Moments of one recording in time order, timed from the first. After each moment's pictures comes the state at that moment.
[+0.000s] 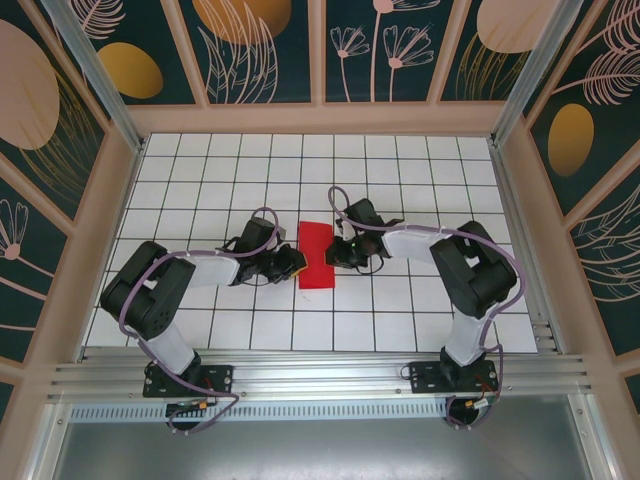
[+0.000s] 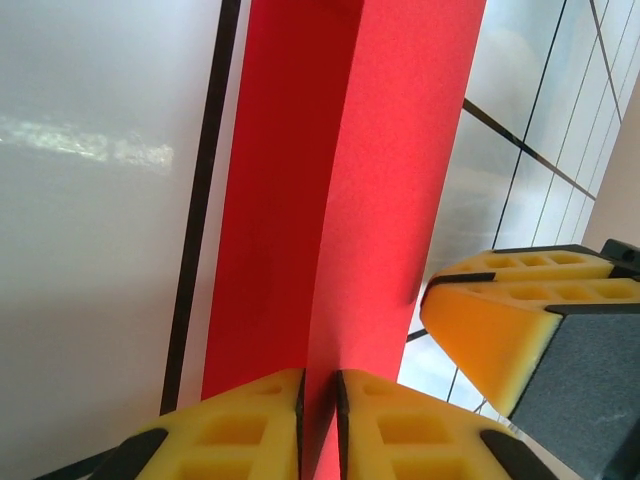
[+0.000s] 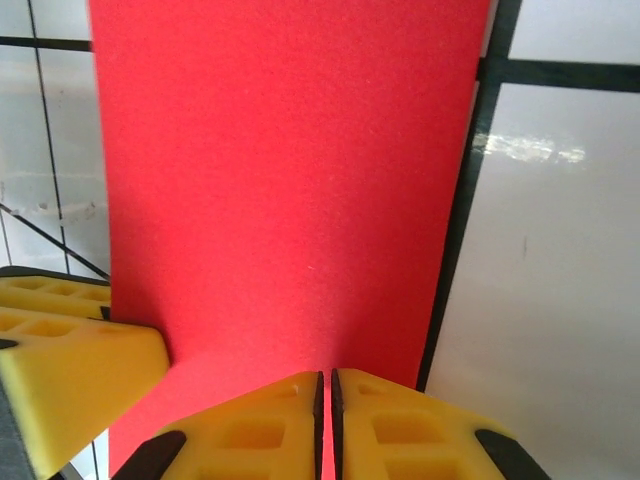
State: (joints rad) left arm -0.54 1.69 0.67 0.18 0.52 -1.05; right arm 0.62 1.82 0.98 -0.23 -0.47 0.62
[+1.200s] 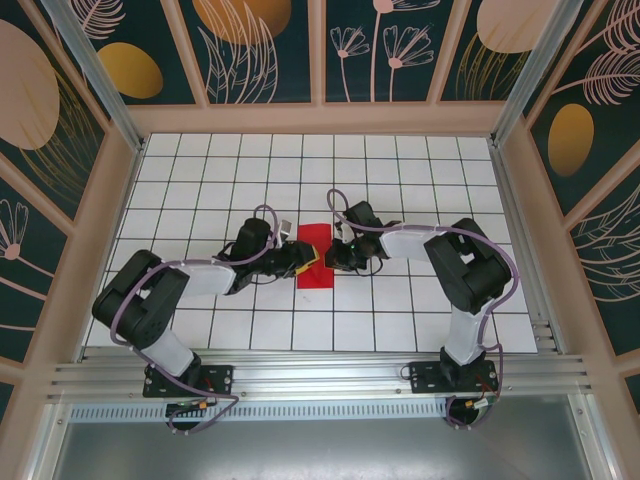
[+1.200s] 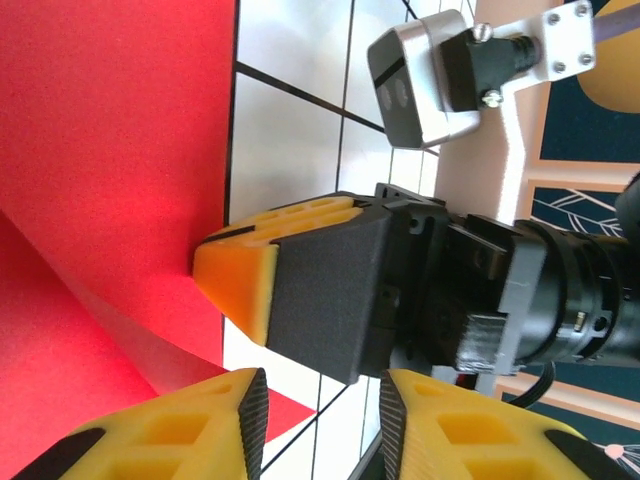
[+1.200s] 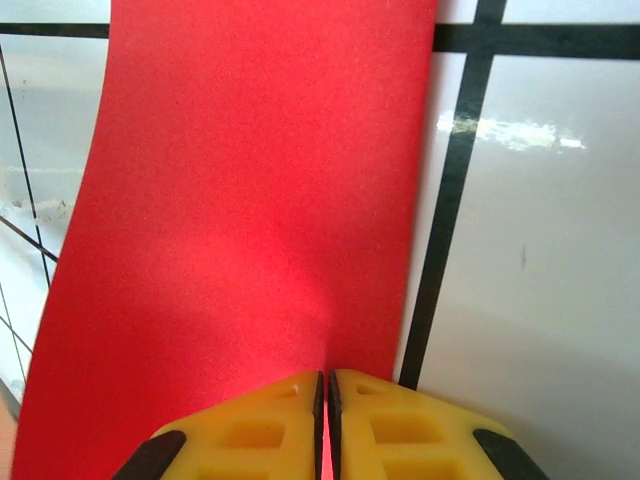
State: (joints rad) left arm -0.56 1.63 0.60 0.45 0.62 -1.15; right arm 0.61 1.86 0.98 -0.20 -0.49 0.63
